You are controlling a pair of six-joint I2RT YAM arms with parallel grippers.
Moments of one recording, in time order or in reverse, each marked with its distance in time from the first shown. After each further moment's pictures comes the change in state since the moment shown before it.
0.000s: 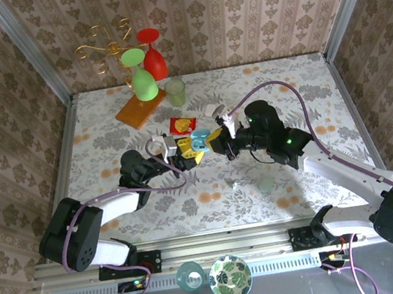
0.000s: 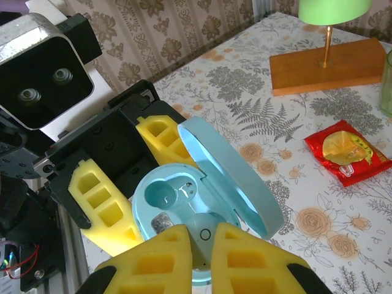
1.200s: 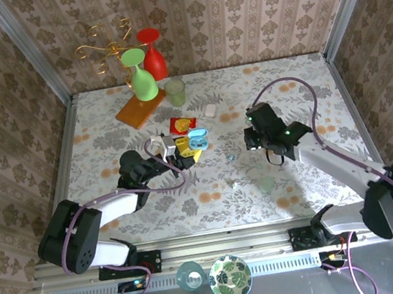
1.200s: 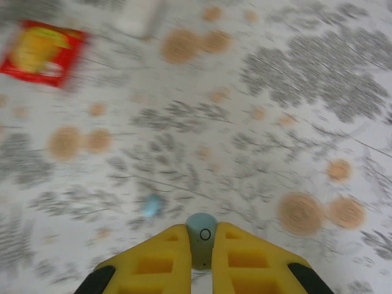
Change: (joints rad) left arm 0.014 -0.016 -0.013 -0.037 -0.045 0.024; right arm -0.121 0.049 -0.006 -0.346 0.582 0.338
